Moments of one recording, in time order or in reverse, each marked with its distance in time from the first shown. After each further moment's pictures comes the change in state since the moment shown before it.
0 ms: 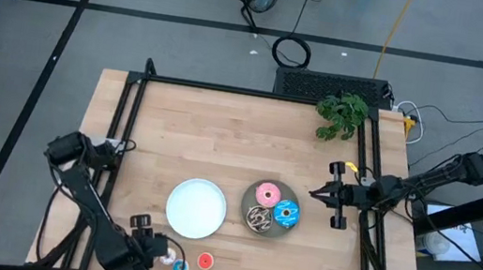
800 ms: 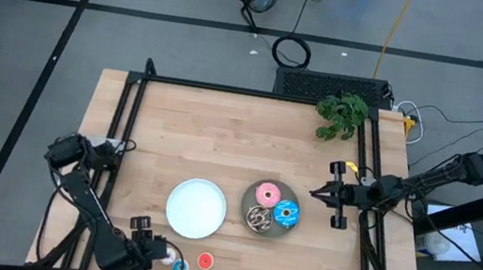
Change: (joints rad) left arm -0.022 0.023 -0.008 0.018 -0.013 0.001; right arm 0.000 0.000 0.000 0.010 0.001 0.002
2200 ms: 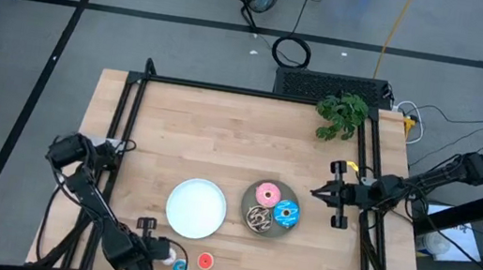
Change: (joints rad) left arm 0.025 -0.005 -0.154 0.221 0.091 0.141; right arm 0.000 0.000 0.000 0.023 0.003 0.000
